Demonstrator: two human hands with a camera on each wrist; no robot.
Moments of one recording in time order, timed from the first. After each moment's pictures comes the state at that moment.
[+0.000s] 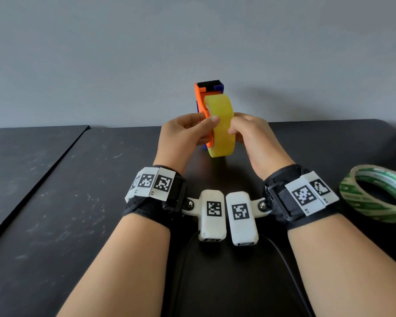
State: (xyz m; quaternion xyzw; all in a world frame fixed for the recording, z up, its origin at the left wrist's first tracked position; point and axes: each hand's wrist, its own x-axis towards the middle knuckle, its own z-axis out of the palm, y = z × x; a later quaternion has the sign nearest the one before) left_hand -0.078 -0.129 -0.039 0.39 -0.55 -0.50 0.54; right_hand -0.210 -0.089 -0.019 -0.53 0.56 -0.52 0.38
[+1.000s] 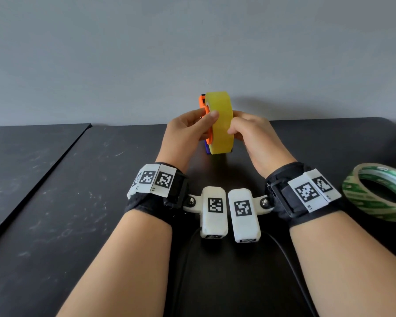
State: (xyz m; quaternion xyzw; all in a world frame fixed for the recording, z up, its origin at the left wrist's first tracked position) left_hand -0.079 -0.133 -0.041 0.38 -0.57 -0.52 0.51; right_hand -0.209 -0.091 -0.022 -0.52 0.56 -0.52 0.39
